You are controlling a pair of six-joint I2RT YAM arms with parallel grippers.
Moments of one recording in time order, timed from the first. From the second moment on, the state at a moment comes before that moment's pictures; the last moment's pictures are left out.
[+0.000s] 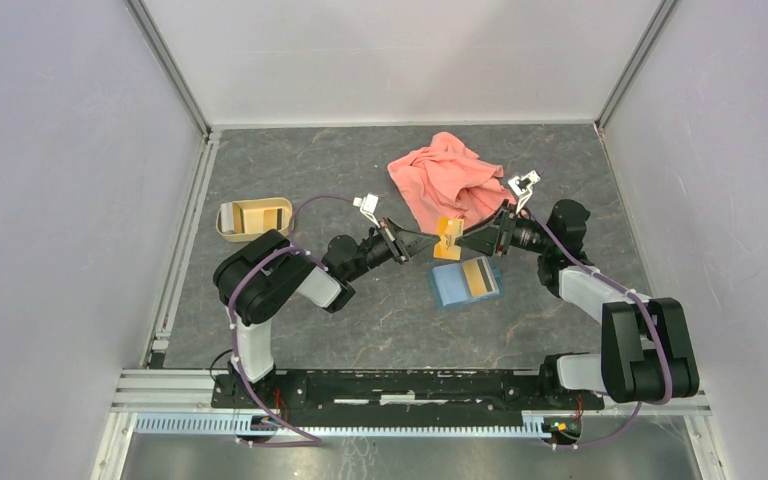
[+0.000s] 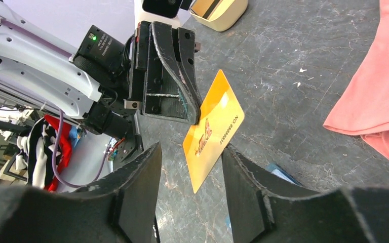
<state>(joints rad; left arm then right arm) -0.74 1.91 0.61 1.50 0.31 -1.16 0.08 1.32 0.50 0.73 -1.14 0.60</state>
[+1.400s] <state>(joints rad) -0.73 1.37 0.53 0.59 0.11 -0.57 -0.10 1.43 0.67 -0.34 -1.15 -0.40</state>
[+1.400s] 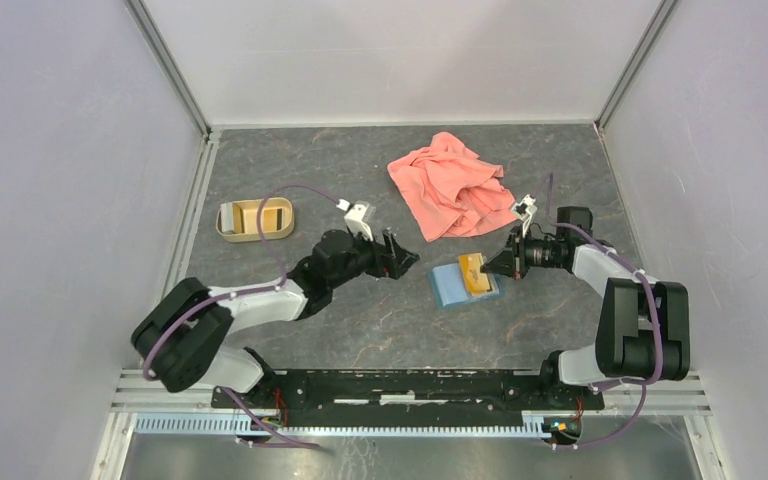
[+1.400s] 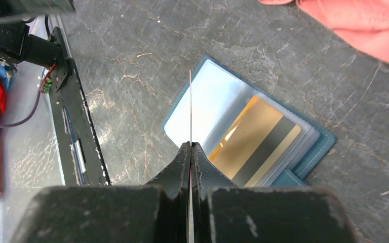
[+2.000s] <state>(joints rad) -0.91 1.69 0.60 0.60 0.04 -0.90 -0.15 1.55 0.62 -0.16 -1.13 -0.16</state>
